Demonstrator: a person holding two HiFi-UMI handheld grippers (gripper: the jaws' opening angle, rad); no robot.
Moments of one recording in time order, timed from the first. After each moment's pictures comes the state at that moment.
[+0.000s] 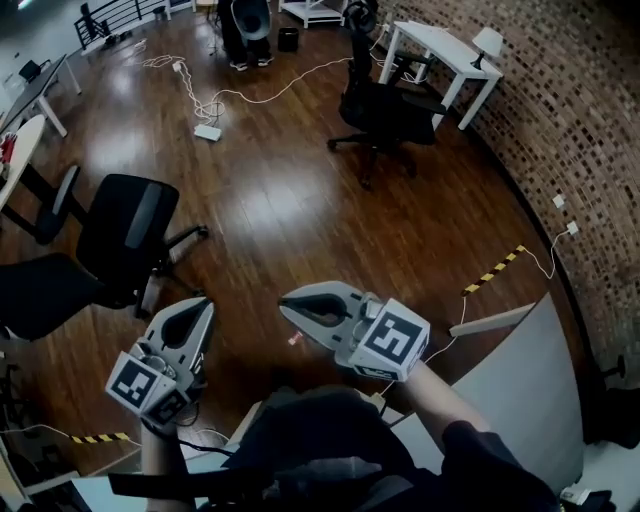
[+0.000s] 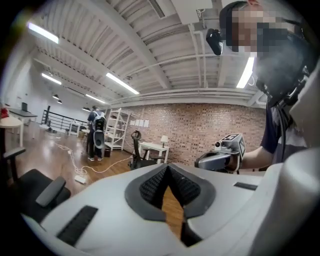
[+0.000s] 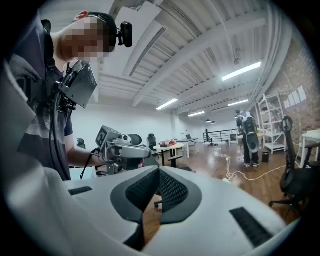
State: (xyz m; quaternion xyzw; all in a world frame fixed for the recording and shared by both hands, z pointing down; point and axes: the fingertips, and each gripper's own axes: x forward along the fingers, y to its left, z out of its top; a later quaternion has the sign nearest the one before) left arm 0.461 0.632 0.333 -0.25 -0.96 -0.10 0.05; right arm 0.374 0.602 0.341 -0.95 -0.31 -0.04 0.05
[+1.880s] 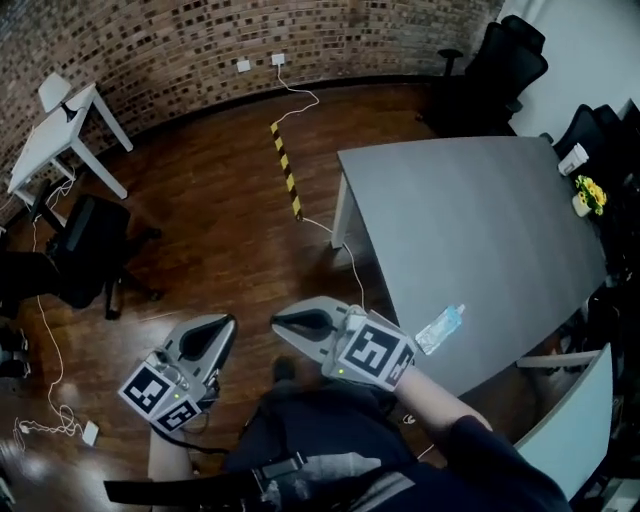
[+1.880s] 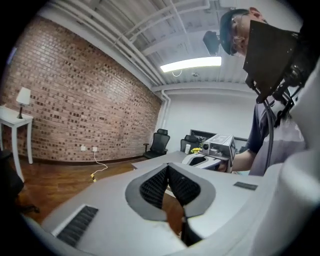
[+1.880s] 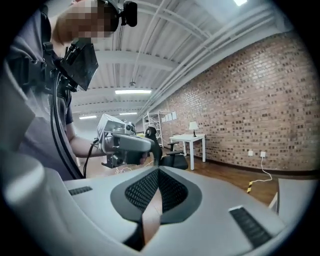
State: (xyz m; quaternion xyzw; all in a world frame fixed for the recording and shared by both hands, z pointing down) left arm -0.104 0.587 0.361 0.46 -0.88 -0.05 0.12; right arm -0.085 0.536 0.385 -0.56 -0.82 -0.02 0.14
